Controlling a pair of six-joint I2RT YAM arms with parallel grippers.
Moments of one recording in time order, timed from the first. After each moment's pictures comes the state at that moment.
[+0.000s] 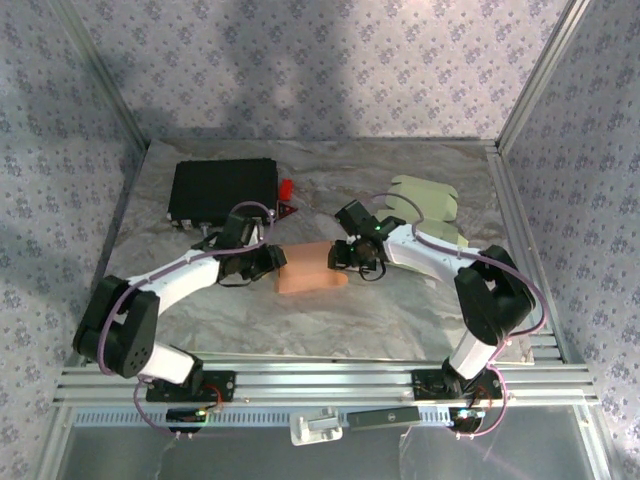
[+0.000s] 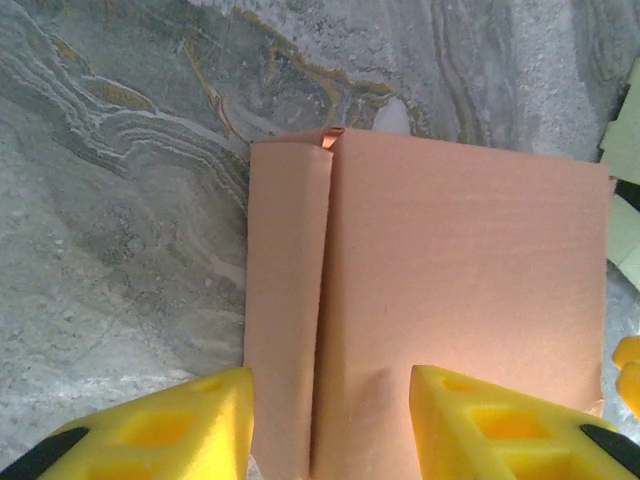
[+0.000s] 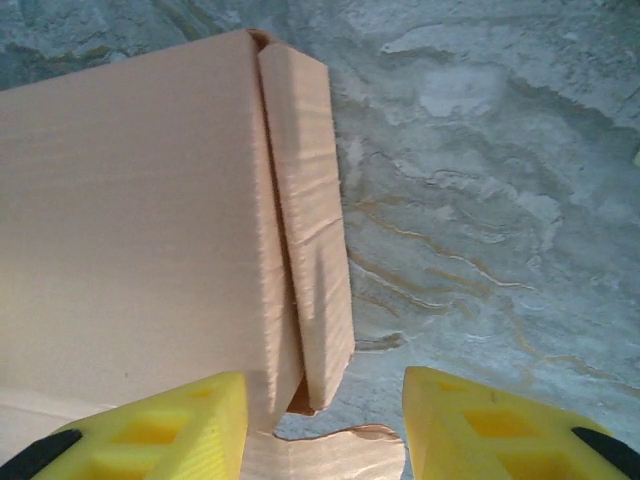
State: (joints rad) left arm -0.45 1.44 0.74 -0.28 0.31 -0.81; right arm 0.68 1.67 1.12 -0.60 -0.15 0.72
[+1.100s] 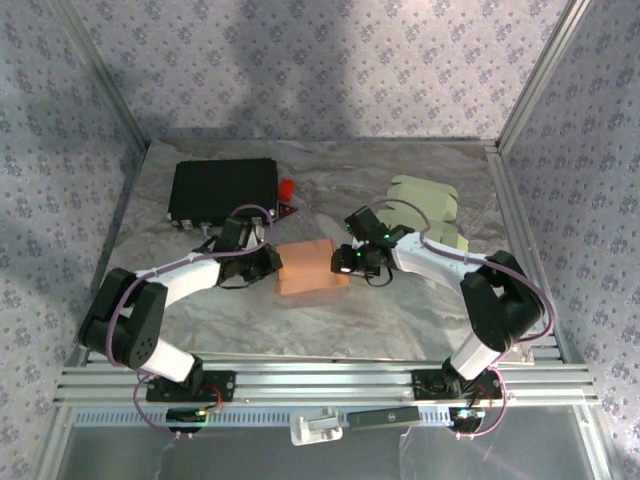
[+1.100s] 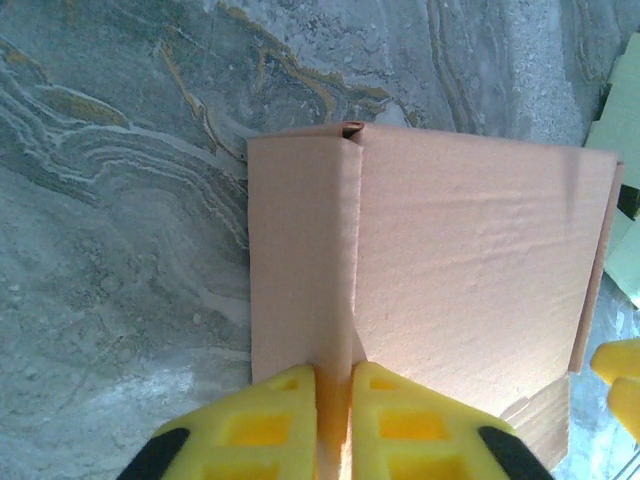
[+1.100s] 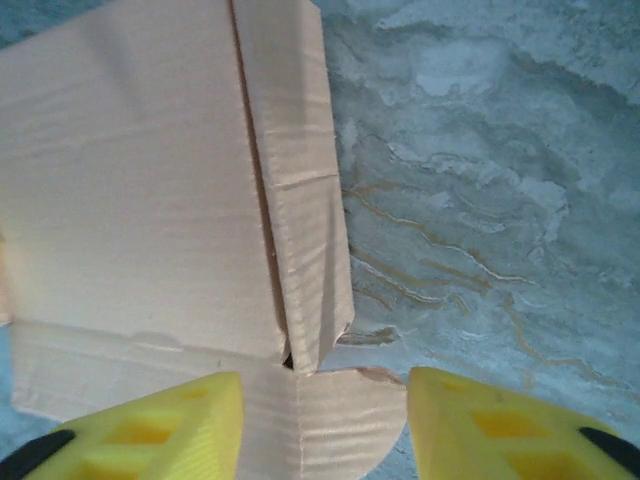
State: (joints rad) left arm -0.42 1.48 0.67 -0.13 0.40 -0.80; right arm 0.64 1.60 0.98 -0.46 -0.22 0.70
